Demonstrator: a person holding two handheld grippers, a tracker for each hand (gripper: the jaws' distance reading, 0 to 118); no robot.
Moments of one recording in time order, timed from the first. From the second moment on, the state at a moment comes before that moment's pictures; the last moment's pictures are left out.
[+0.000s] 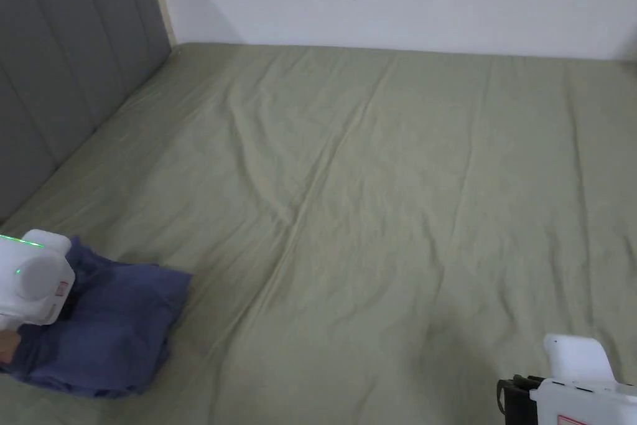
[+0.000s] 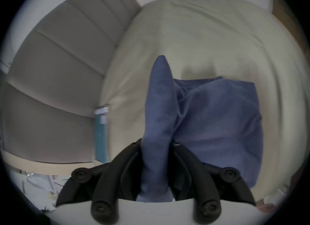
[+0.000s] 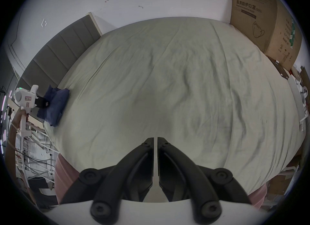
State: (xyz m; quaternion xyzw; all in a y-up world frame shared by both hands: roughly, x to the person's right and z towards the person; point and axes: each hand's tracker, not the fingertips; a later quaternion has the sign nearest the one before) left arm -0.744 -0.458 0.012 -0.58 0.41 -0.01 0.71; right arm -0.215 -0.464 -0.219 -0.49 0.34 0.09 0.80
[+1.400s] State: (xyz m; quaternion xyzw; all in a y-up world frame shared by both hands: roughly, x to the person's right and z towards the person) left arm -0.368 -0.282 -0.027 -0.10 0.30 0.02 0.95; right arm -0.174 -0.288 -0.157 -0.06 0.26 0.07 0.96
